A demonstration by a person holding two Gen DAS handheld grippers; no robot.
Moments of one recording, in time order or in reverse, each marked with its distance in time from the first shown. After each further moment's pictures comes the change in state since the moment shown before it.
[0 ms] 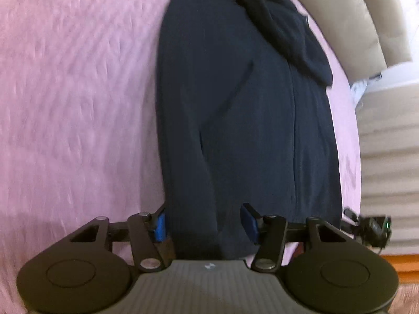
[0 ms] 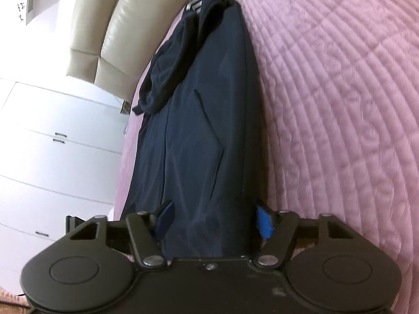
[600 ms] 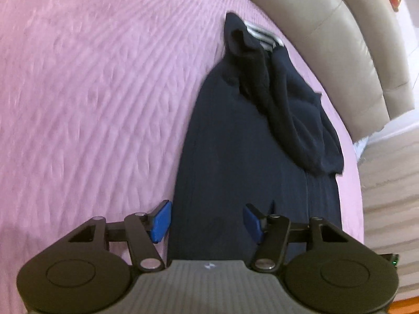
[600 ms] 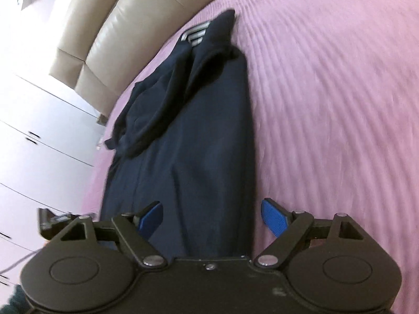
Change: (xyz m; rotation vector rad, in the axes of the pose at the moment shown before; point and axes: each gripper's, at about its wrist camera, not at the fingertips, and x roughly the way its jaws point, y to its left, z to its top) left arm -0.006 0.025 0.135 -0.019 -0.234 -0.002; right arm 0.038 0.012 0.089 -0.094 -0.080 -0.105
